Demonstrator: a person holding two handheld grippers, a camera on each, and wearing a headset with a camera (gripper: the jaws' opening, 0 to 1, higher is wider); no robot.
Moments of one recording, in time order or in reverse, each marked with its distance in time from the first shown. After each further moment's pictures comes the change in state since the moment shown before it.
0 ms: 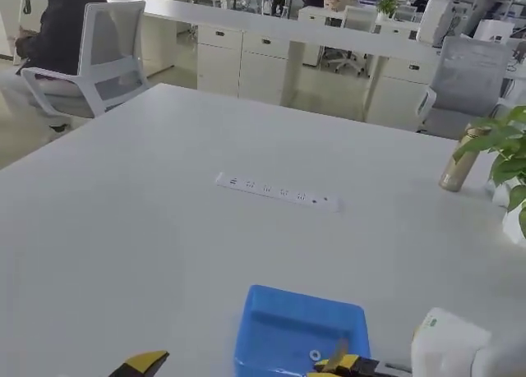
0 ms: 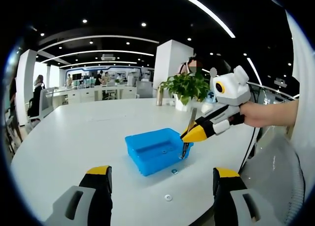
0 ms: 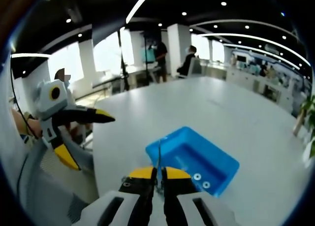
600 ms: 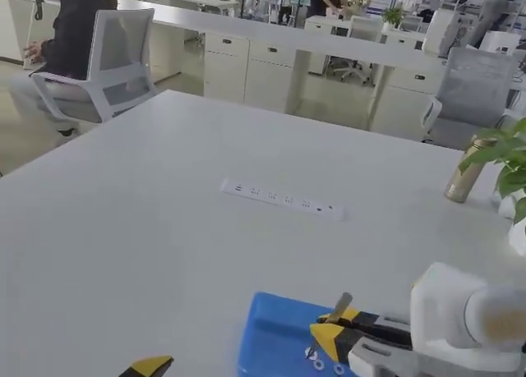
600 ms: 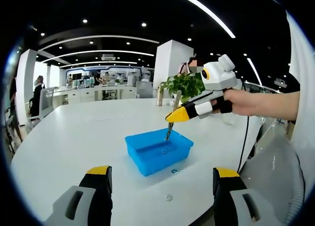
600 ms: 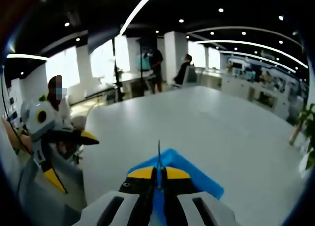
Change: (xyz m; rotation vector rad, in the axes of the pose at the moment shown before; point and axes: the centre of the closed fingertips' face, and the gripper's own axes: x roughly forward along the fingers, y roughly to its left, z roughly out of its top) left arm -0.001 -0.001 0.000 -0.002 0.000 -0.001; right arm 0.013 -0.036 0.041 0.009 -0.066 -0.044
